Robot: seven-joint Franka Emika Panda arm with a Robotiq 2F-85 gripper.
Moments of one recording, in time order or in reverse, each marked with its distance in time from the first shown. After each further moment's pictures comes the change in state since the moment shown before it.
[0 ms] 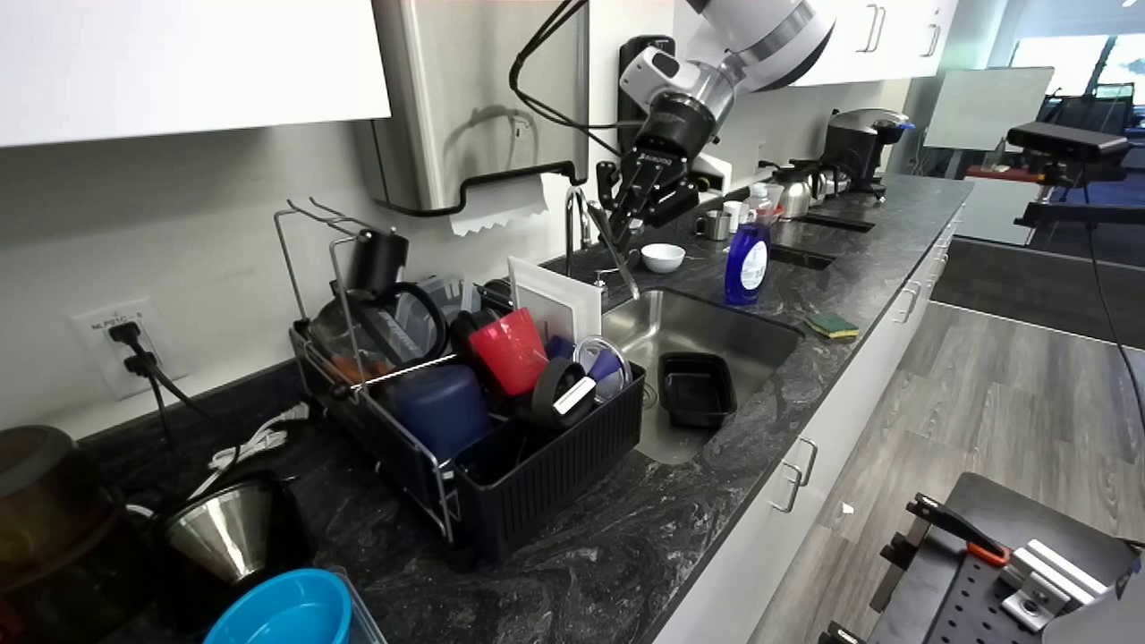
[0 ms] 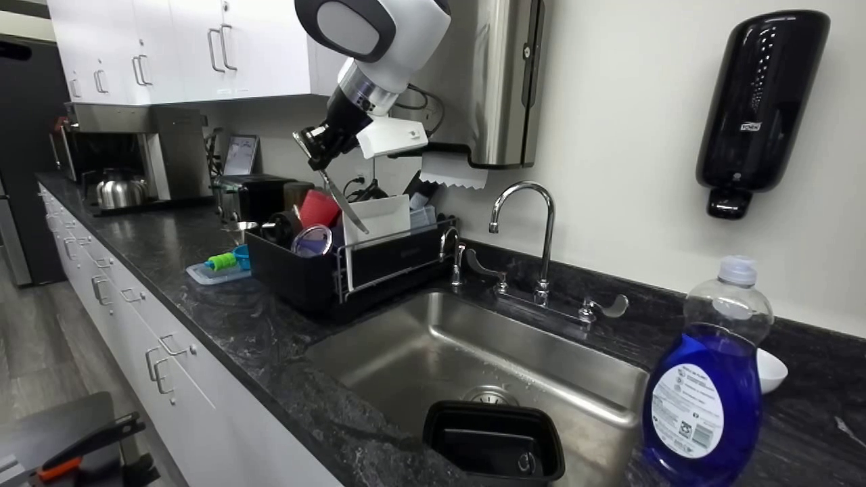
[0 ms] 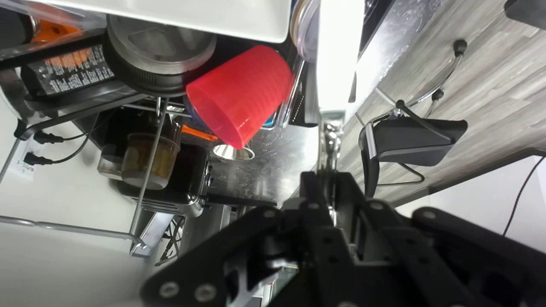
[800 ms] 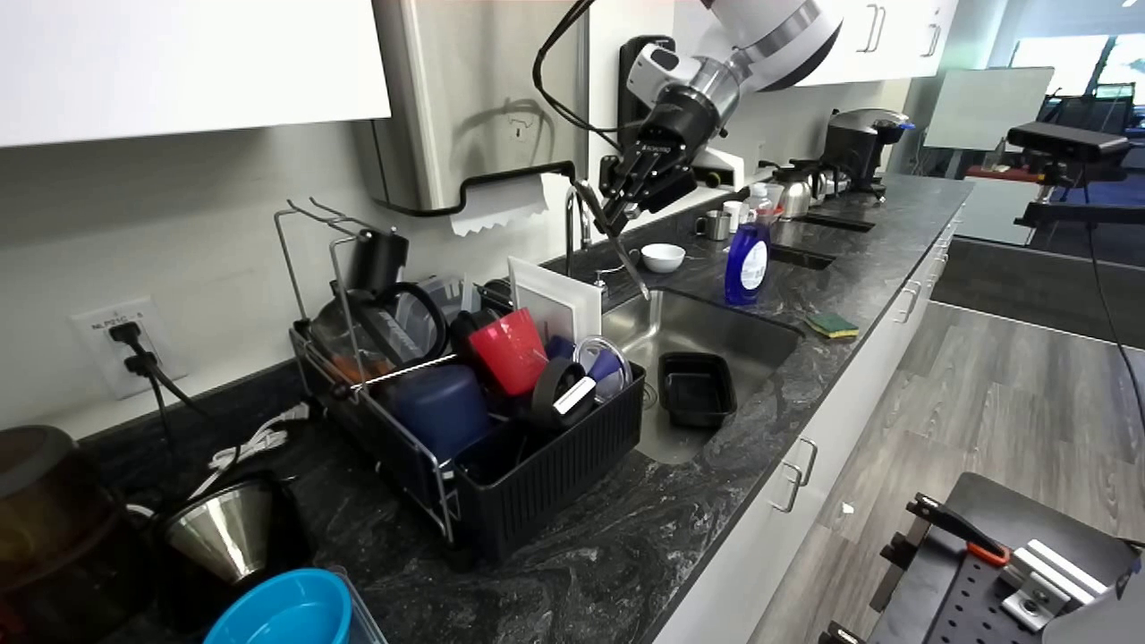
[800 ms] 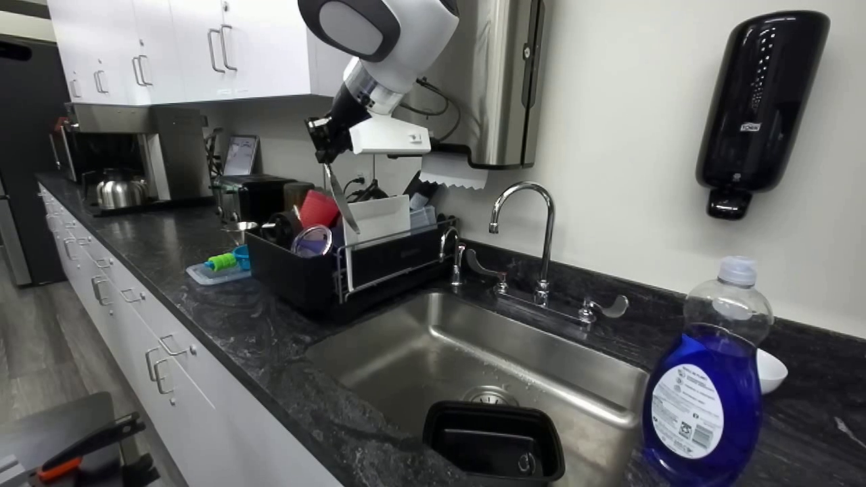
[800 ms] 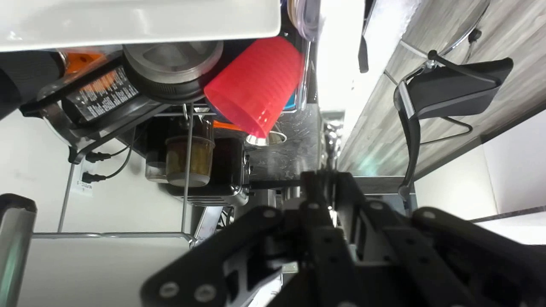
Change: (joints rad) arm -0.002 0.000 -0.031 -0.001 0.073 -0.005 0.174
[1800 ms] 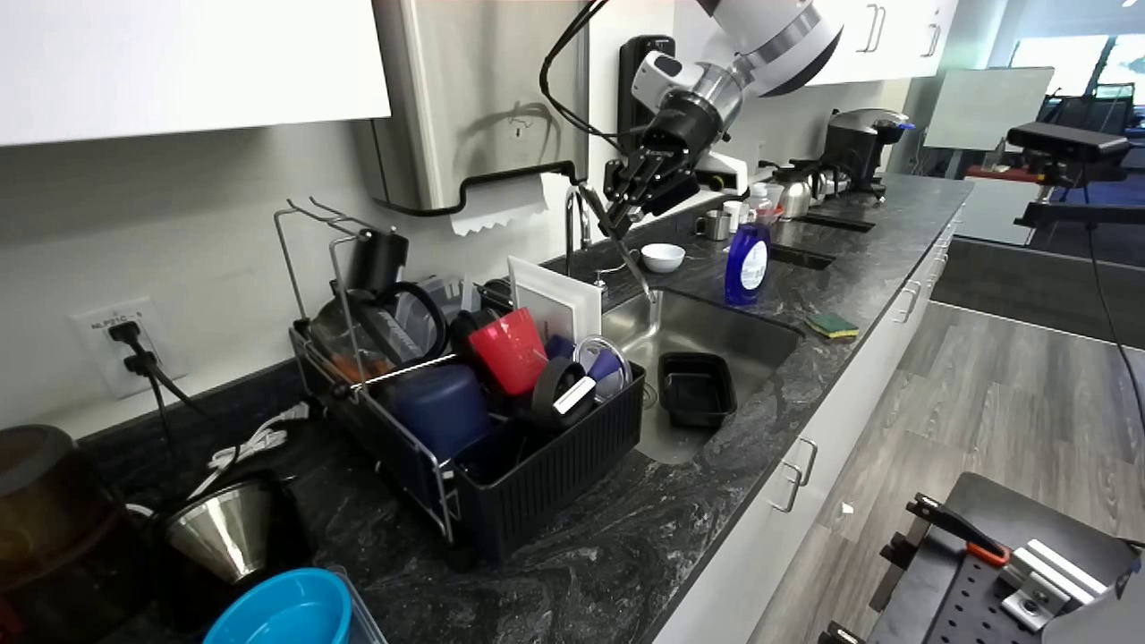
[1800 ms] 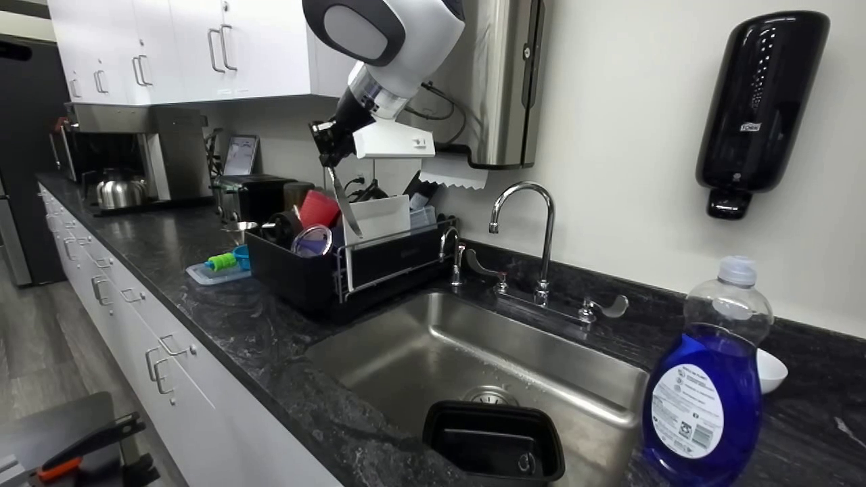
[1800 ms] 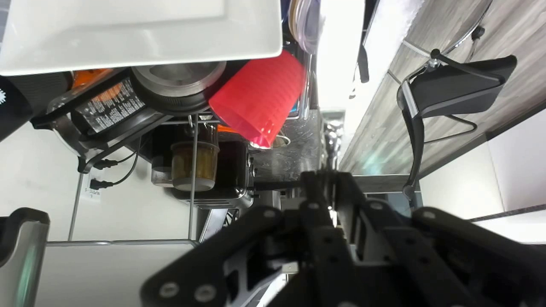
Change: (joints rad) arm -0.005 0.012 -0.012 0.001 0.000 0.000 0.001
